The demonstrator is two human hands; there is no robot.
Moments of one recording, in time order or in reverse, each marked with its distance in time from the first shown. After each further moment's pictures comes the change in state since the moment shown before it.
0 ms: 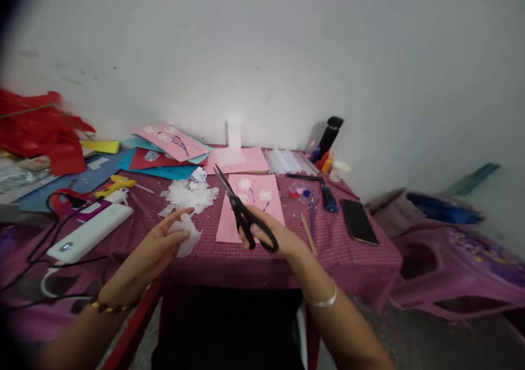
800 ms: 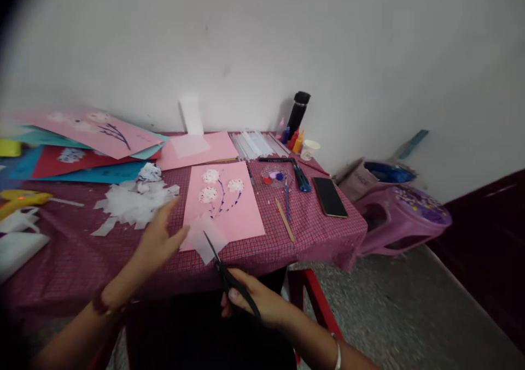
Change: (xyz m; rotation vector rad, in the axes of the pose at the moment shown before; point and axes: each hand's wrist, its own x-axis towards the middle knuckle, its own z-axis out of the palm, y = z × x) left_hand 0.059 -0.028 0.066 0.296 0.010 0.234; right_hand -0.101 0.073 0.065 0.095 0.323 0.285
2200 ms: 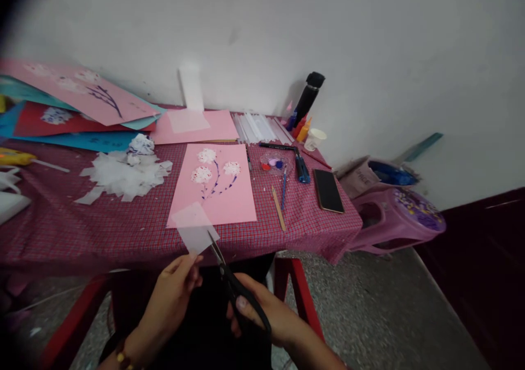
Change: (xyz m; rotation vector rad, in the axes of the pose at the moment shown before) left_hand -0.117 -0.079 0.042 -0.296 0.114 -0.526; right_hand -0.057 -0.009 -0.006 0.116 0.035 0.198
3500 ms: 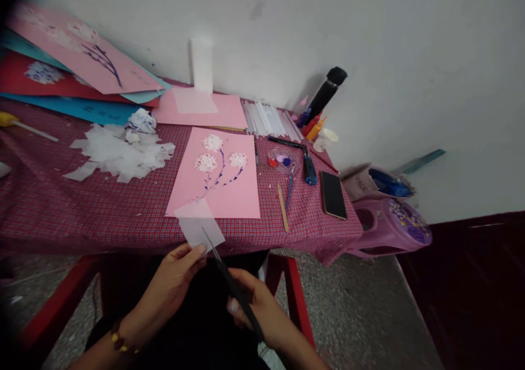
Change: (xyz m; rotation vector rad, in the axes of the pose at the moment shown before) left_hand 0.010 -0.009 0.004 -0.177 -0.049 -0.154; right_hand 0.003 0.008 0.001 -0.111 0.112 0.031
